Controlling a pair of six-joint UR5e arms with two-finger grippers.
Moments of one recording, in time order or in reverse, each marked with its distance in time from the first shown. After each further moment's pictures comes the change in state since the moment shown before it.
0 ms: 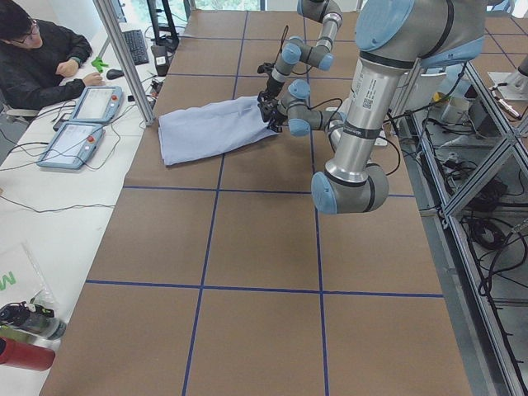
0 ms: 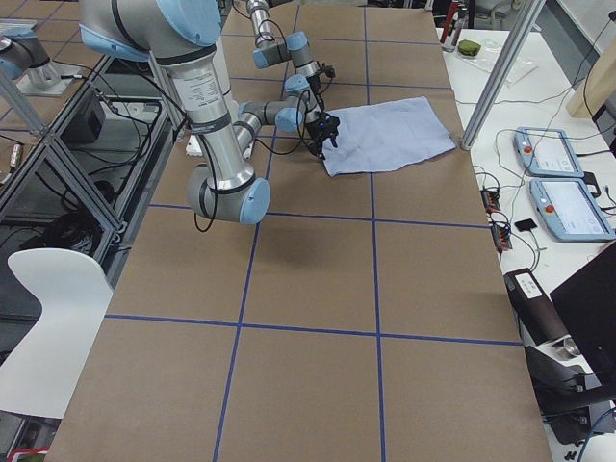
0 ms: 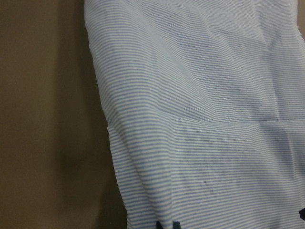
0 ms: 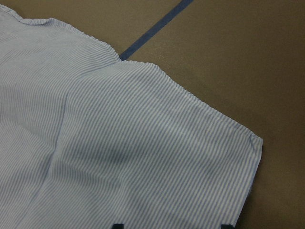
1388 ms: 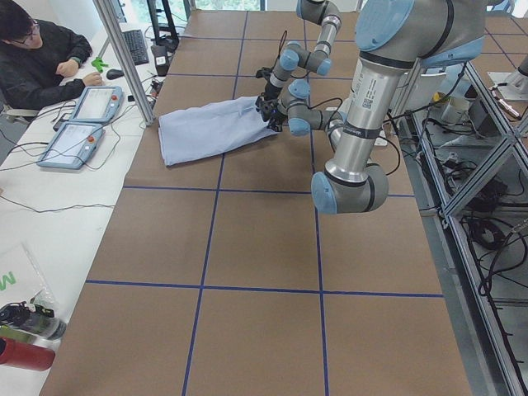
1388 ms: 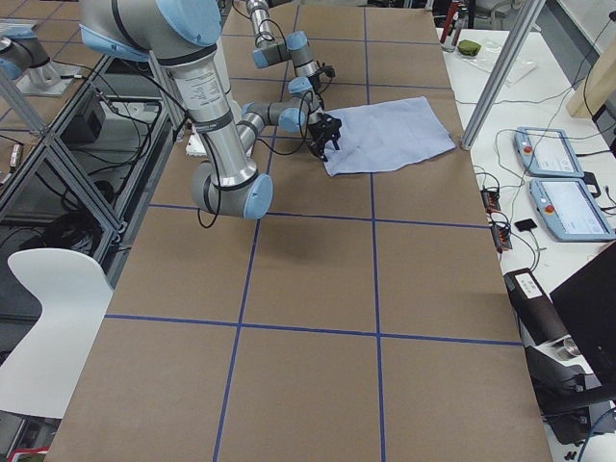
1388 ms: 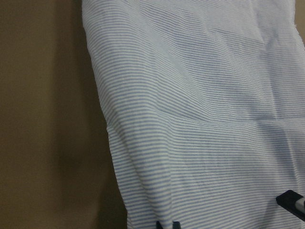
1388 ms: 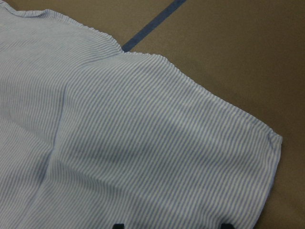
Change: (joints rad) left arm 0.000 -0.001 -0.004 -0.001 -0.002 0.003; right arm 0.000 0.049 -0.077 0.004 -0.007 0.015
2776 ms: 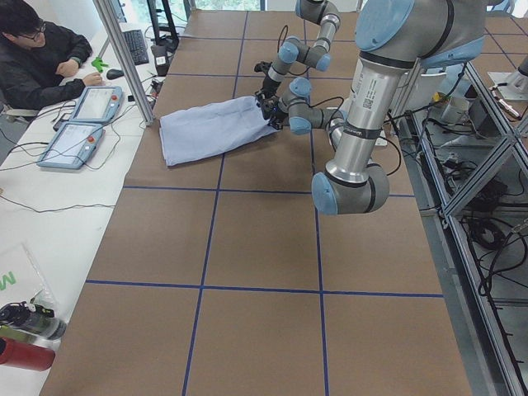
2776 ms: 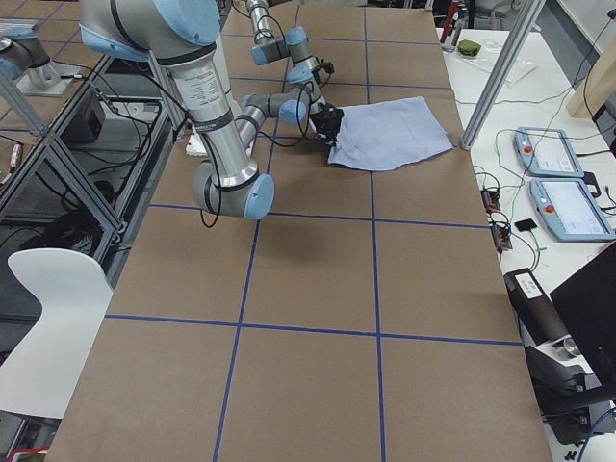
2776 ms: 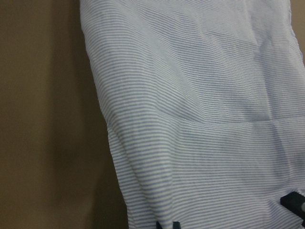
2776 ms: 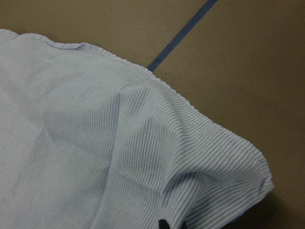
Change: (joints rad) left arm -0.001 0.024 -0.076 0.000 -0.008 0.001; right arm 0.019 -0.027 0.155 -0.030 0.002 0.060
